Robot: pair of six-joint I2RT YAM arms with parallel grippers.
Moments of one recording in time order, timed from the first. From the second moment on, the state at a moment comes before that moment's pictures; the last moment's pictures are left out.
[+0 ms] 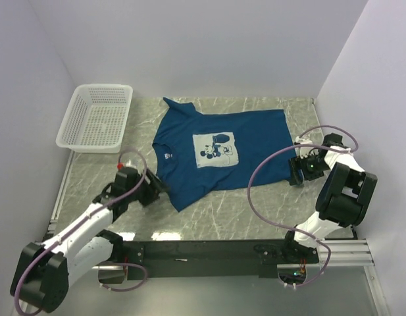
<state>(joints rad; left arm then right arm) -0.36 0.94 0.43 -0.16 0.20 -0.99 -0.43 1.60 1.00 -0.78 -0.38 -0.75</state>
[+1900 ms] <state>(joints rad) -0.46 0.76 0.61 -0.47 0.24 -0.88 -0.44 1.46 1.09 -0.99 -0.42 -0.87</state>
